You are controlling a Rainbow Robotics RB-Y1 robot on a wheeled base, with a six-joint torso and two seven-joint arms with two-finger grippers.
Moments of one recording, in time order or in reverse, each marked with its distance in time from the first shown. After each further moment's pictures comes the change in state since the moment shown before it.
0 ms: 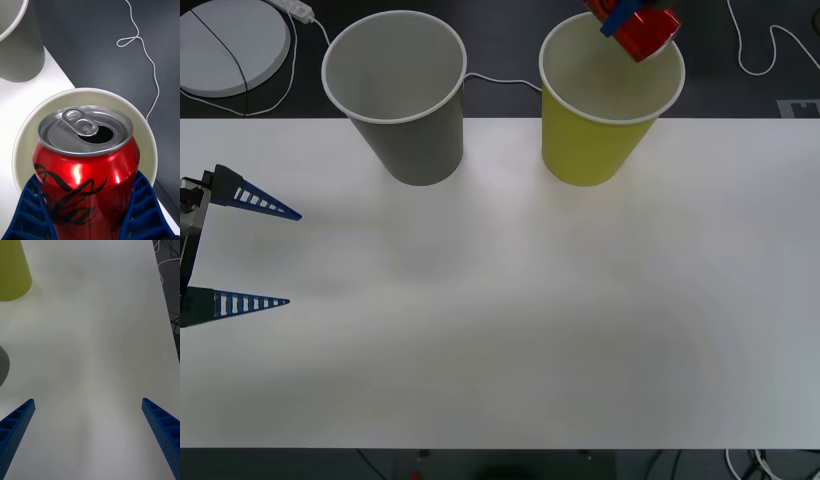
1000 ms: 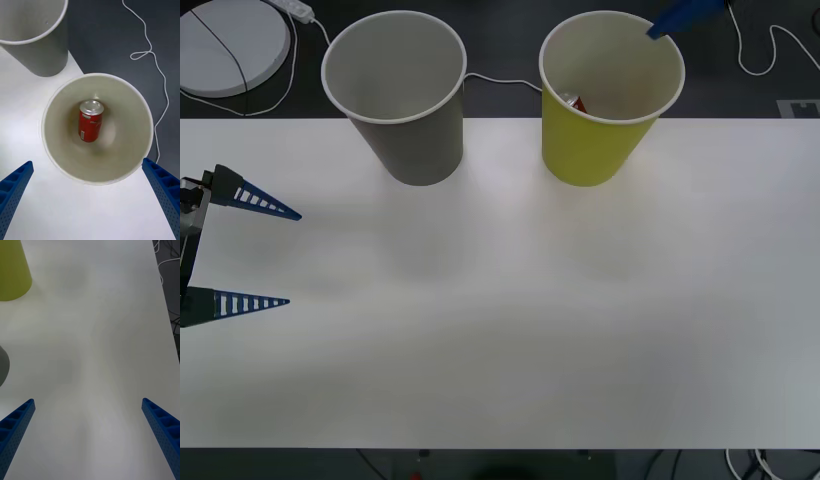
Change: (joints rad) right arm 0.159 -0.239 -0.199 -0.281 -0.245 -0.113 0.069; left arm 0.000 0.000 0.000 0.000 0.000 0.000 0.000
